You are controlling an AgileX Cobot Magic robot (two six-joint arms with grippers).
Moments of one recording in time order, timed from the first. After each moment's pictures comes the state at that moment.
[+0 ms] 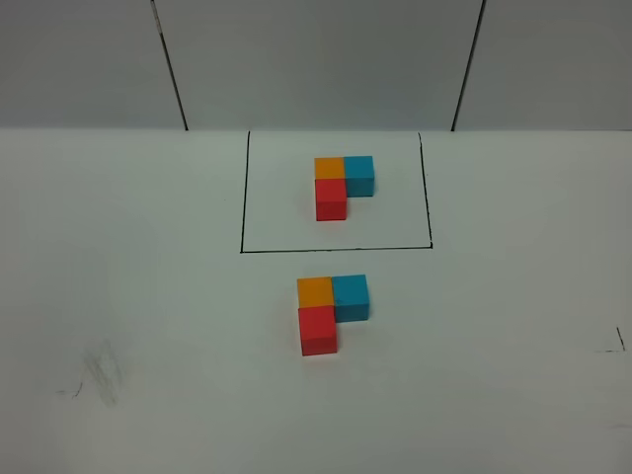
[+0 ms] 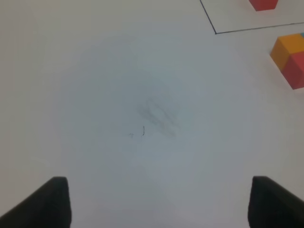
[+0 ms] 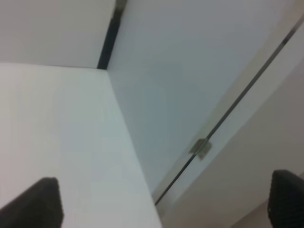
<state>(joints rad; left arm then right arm) -0.08 -0.01 -0.51 -0.04 1.07 0.06 -0.05 0.39 -1.13 -0.42 1.22 -0.10</state>
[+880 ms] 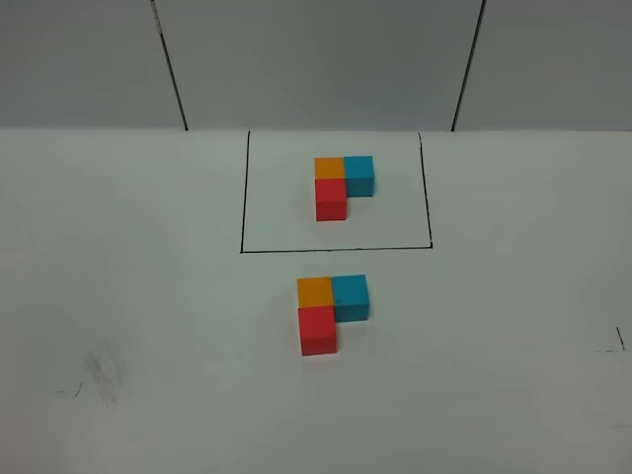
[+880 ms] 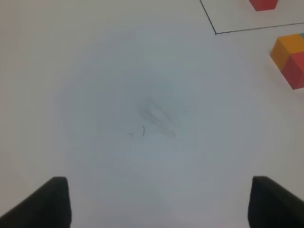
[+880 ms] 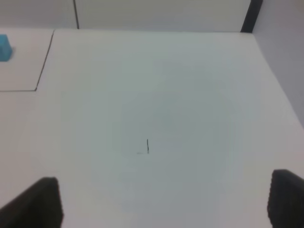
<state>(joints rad) -0.08 -0.01 -0.51 -0.04 1.07 0.06 -0.05 -0.01 -0.54 -0.04 1.03 -0.06</state>
